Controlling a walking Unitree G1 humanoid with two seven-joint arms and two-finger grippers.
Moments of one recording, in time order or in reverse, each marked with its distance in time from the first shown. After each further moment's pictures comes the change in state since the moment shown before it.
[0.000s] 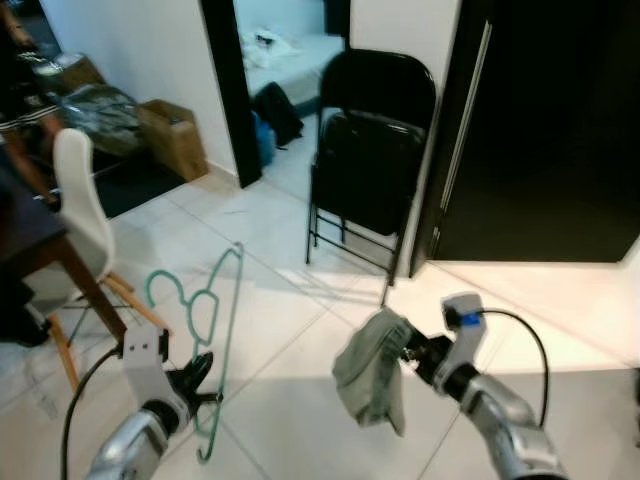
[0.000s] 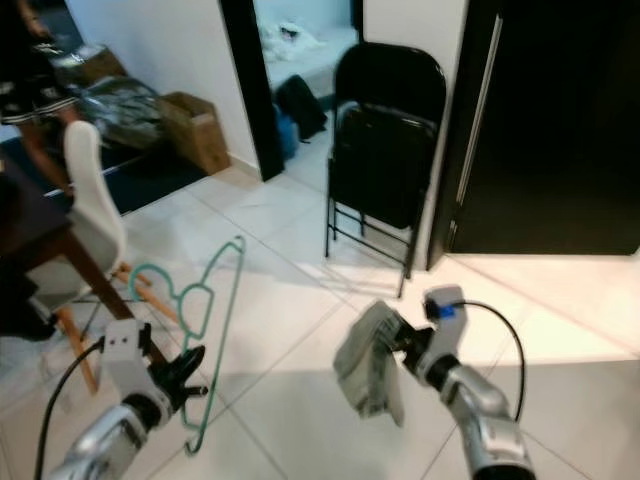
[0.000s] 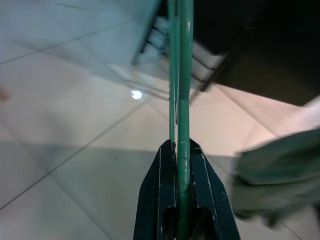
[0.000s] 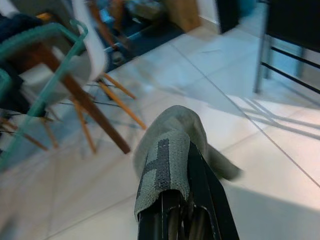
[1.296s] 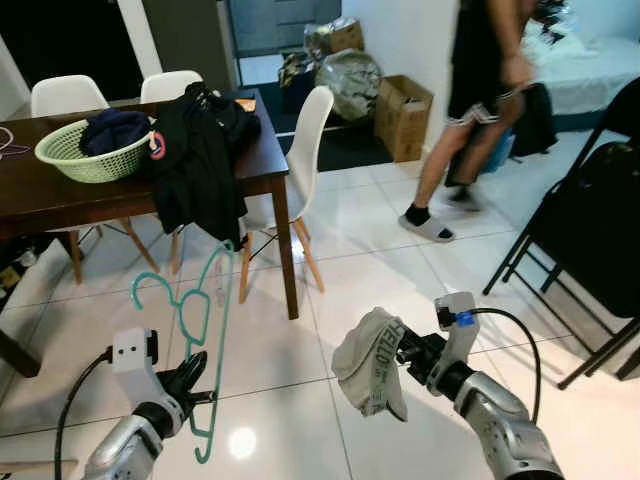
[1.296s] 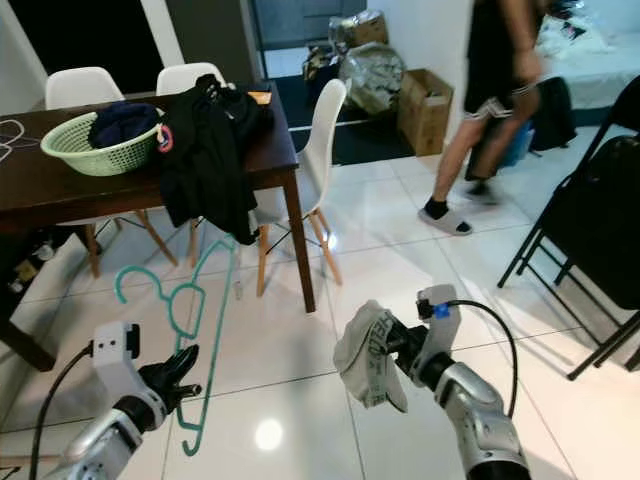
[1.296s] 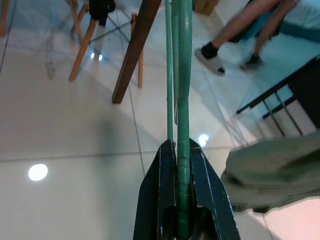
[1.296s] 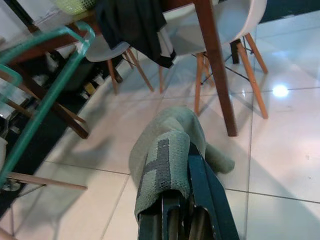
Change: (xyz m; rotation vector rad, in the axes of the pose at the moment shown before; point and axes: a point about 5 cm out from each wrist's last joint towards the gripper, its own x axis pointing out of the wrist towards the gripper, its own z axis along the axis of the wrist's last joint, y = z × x) left arm 0.000 -0.002 -0.001 -0.056 -0.020 -0.027; right arm -0.010 -0.007 -0.006 0.005 0.028 -0.007
